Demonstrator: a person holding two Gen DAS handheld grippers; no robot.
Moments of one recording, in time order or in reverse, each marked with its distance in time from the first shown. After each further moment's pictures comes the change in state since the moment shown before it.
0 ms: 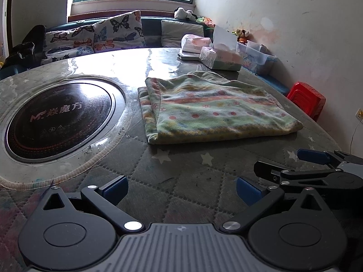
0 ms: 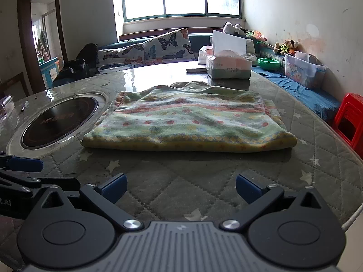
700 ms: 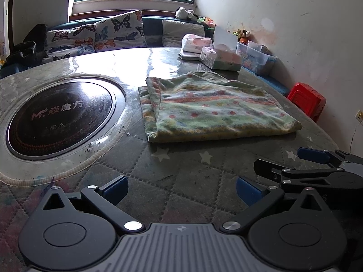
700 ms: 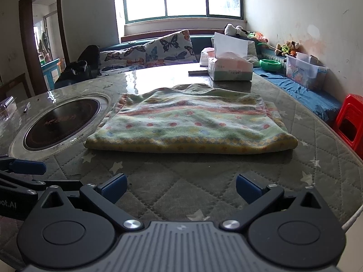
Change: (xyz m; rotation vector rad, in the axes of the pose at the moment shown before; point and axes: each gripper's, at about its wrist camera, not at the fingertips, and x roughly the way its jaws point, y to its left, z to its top) left arm 0.000 0.000 0.000 -0.010 0.007 0.003; right arm -0.001 0.002 0.001 0.002 -0.005 0.008
